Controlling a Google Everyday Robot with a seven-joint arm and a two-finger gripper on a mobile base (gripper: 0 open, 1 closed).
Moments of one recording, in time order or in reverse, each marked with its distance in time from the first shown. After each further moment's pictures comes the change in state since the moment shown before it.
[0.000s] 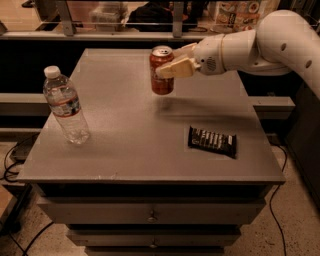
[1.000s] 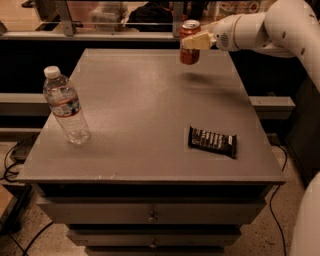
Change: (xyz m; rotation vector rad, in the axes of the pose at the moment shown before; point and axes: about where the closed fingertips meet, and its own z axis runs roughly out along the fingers) arm 0.002 -0.153 -0.034 0.369 0.013 0.042
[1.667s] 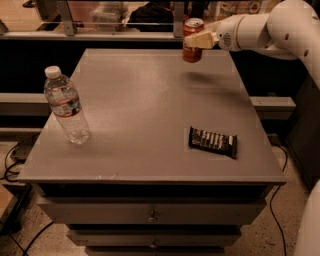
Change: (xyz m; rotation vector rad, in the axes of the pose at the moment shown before) arm 0.000 -0.009 -0.004 0.032 -0.023 0.021
